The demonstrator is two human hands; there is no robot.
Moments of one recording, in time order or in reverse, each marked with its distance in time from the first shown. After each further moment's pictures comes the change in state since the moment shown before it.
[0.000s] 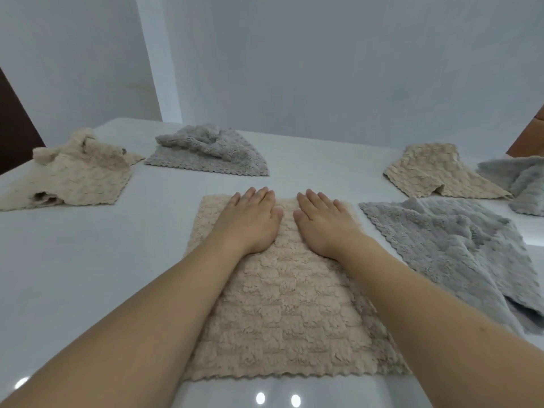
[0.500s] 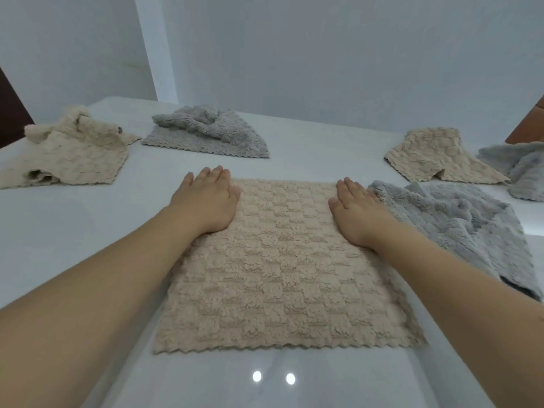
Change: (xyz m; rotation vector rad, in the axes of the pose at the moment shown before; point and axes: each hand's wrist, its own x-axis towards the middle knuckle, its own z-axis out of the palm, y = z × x) left_hand -0.021 -0.058 -0.017 0.138 -0.049 -0.170; right_hand -0.024 0.041 -0.010 -0.060 -0.049 0.146
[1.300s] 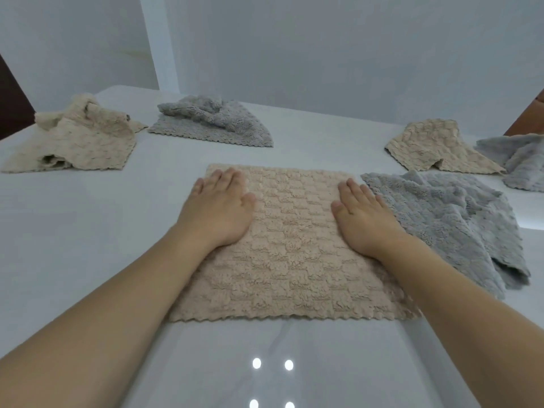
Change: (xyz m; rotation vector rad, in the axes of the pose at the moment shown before) left_hand -0.047 0.016 0.012 -0.129 0.057 0.037; right_hand -0.043 -0.008 0.009 0.013 0.021 0.002
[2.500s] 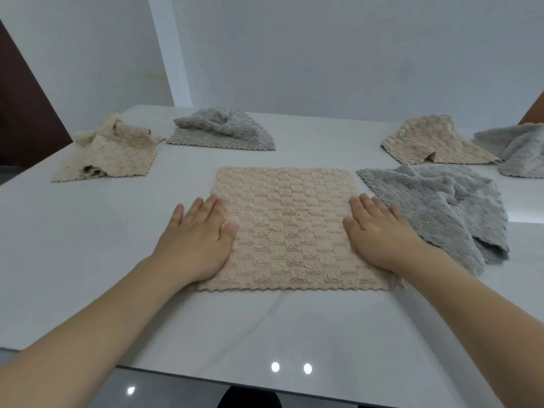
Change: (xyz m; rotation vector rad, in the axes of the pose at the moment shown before) left_hand -0.090 -0.013 -0.018 0.086 -0.100 -0.061; right_hand -0.055 0.017 -0.001 -0.037 -0.033 0.011
